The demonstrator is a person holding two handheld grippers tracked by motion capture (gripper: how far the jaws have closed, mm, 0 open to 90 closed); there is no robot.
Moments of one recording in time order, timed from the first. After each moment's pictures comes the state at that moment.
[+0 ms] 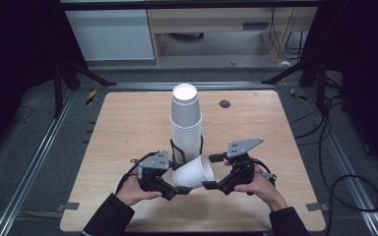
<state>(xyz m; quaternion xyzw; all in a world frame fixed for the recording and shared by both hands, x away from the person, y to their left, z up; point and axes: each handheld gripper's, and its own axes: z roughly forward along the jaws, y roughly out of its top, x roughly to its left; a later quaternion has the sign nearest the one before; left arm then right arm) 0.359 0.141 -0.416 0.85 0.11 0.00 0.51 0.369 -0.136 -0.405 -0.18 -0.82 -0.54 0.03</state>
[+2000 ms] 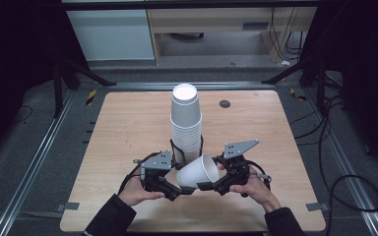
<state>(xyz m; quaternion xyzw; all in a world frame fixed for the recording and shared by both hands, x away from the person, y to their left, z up) 0.359 0.136 -0.417 0.85 0.11 0.00 0.52 0.370 -0.127 -0.415 -0.17 -0.81 -0.56 0.06</state>
